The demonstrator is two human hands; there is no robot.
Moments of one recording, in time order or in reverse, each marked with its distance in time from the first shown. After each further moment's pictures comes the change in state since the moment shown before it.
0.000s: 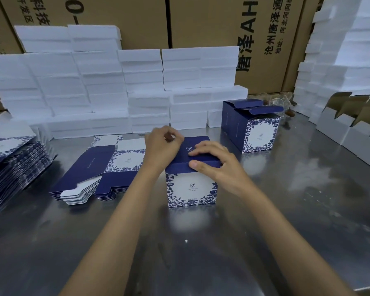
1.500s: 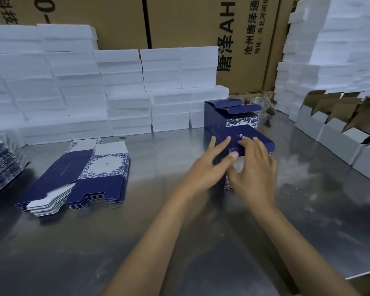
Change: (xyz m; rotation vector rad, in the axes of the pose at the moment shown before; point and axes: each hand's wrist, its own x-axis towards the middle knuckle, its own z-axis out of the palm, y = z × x) left_hand -0.054 0.045 0.112 -0.230 -0.597 0.045; right_hand -0.031 0.050 -0.066 -0.787 0.541 0.080
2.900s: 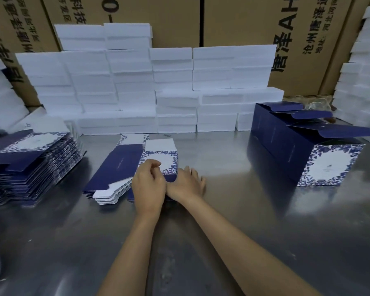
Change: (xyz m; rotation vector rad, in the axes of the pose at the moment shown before) left_hand -0.087 -0.117 -0.168 0.336 1.060 -0.112; right_hand -0.036 -0.209 0.169 0.125 -0.757 0.093
